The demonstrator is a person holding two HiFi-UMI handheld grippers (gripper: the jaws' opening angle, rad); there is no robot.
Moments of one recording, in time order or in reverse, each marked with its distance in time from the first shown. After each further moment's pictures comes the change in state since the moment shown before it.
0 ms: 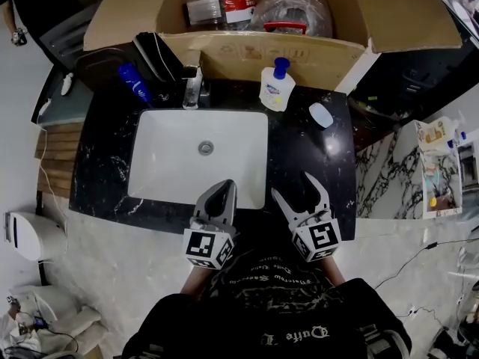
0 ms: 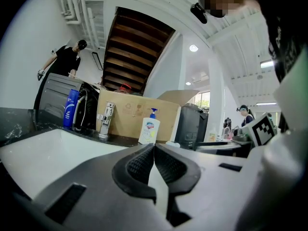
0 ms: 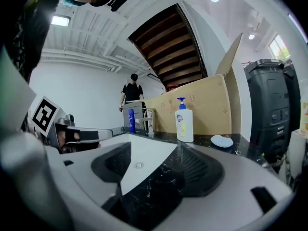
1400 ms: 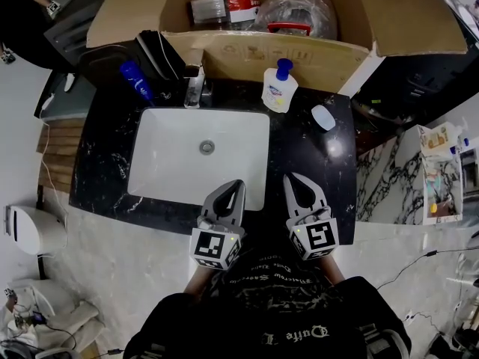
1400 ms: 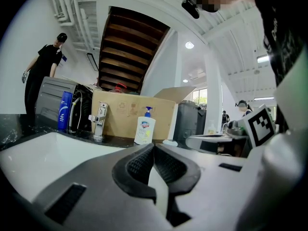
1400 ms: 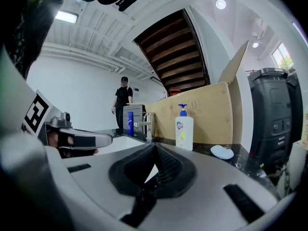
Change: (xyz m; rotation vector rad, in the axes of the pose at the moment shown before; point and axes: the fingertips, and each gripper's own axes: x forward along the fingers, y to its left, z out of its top) left arm 0.012 -0.020 -0.001 0.046 0.019 -0.009; right arm 0.010 -0.005 0.018 -0.062 -0.042 -0.011
